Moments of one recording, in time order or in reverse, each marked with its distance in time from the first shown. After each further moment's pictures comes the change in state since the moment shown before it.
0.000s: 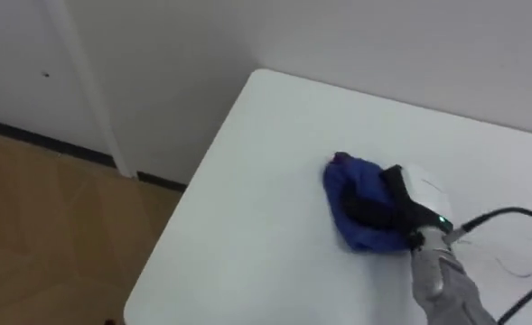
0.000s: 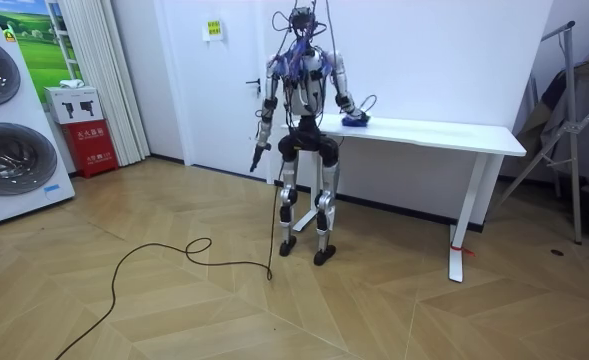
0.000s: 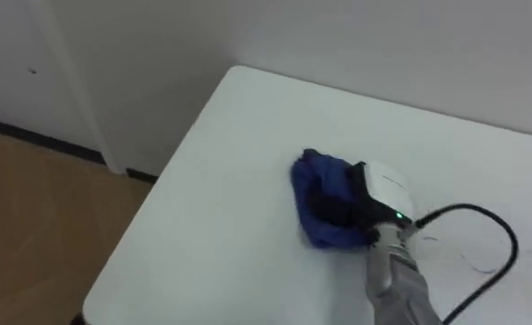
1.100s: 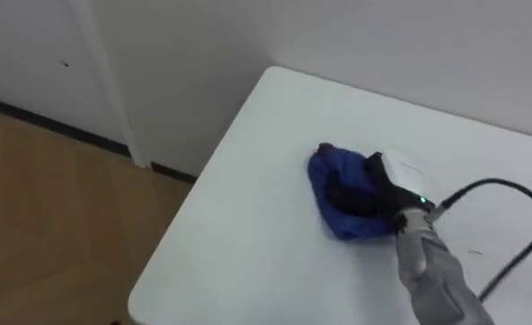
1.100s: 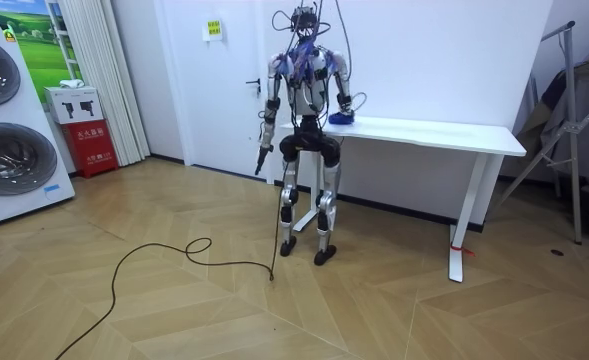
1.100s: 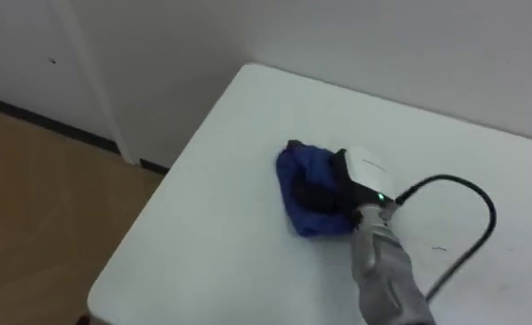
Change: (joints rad) left arm -0.020 -0.022 -0.016 0.014 -0.028 0.013 -0.001; right arm -0.069 0.029 0.077 -0.017 -0.067 0.029 0.054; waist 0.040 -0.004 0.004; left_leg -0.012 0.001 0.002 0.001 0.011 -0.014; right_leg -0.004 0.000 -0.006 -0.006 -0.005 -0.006
